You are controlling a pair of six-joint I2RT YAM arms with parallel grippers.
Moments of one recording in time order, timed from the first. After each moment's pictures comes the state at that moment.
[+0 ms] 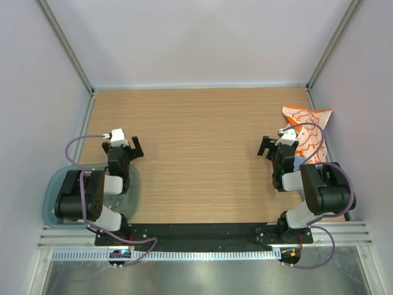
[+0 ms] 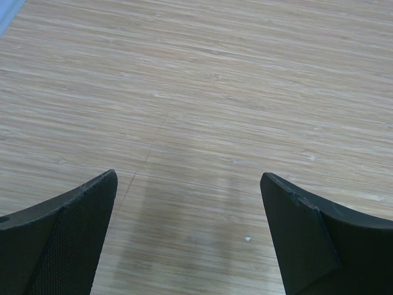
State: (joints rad) left arm -0.03 1.50 0.28 0.99 -0.17 -0.10; right arm 0.06 1.53 0.28 0.98 0.21 0.10
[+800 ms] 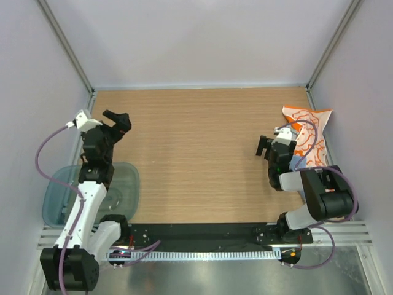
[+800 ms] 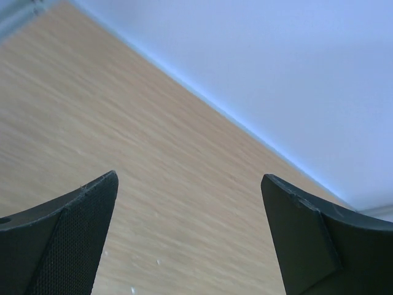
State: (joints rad) left arm -0.02 0.91 0.69 0.15 -0.18 -0.59; right arm 0.11 1.52 0.28 0.94 0.31 0.10
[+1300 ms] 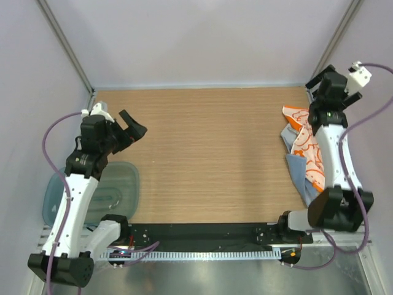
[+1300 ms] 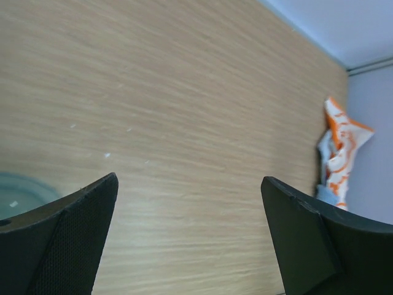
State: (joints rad) left arm -0.11 0.96 1.07 -0.59 0.14 -0.67; right arm -0.14 1.27 1.21 -0.09 0.53 0.45
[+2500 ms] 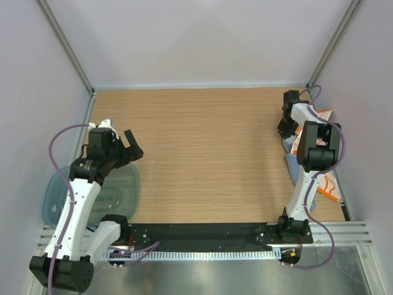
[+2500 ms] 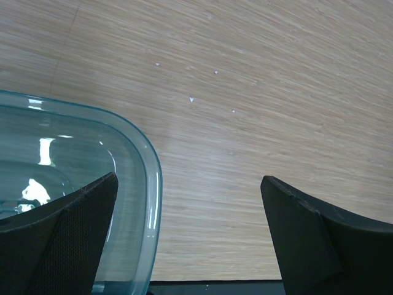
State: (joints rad) left arm -0.11 0.89 0.95 -0.82 0.01 -0.47; right arm -0.11 2.08 1.55 -0.71 0.28 0.44
